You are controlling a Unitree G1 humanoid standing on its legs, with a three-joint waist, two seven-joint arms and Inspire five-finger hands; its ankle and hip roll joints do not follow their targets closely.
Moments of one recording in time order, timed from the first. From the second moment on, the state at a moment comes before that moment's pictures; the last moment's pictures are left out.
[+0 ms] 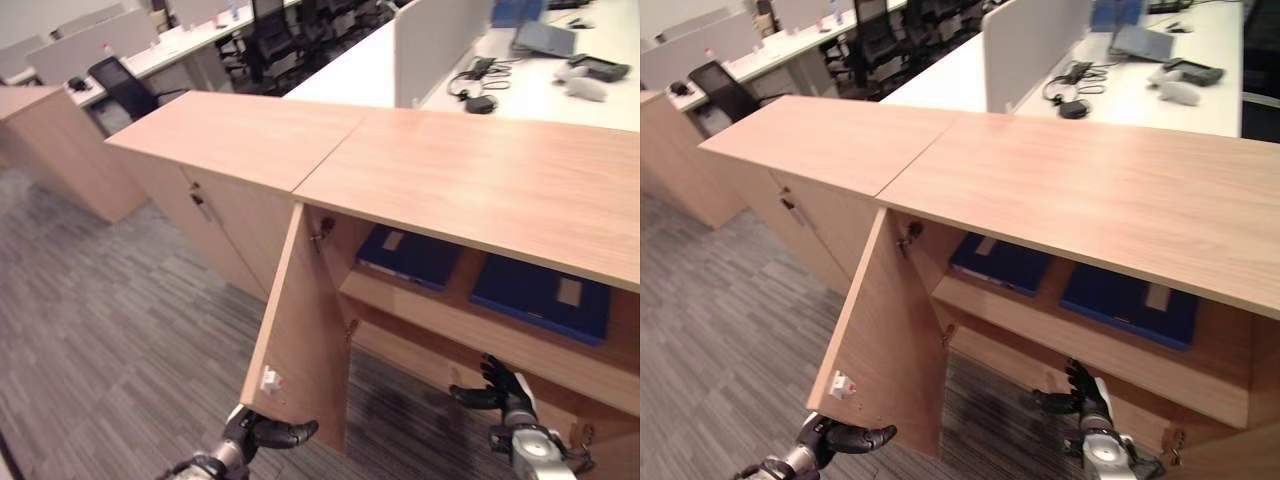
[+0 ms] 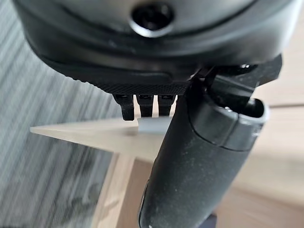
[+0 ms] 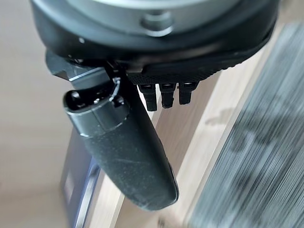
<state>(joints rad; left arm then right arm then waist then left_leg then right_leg) 0.32 0.39 -0.27 0.38 -0.46 -0.14 -0.24 0.10 -0.42 0.04 0.66 0.24 -0.10 -0.16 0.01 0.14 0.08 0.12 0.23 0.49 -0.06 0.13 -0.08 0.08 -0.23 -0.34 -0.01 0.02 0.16</state>
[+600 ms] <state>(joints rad) 0.09 0.25 -0.22 0.52 -0.49 -0.16 -0.16 -0.01 -0.38 0.20 0.75 0.18 -0.06 -0.15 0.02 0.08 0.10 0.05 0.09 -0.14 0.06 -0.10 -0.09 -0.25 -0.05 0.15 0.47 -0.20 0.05</state>
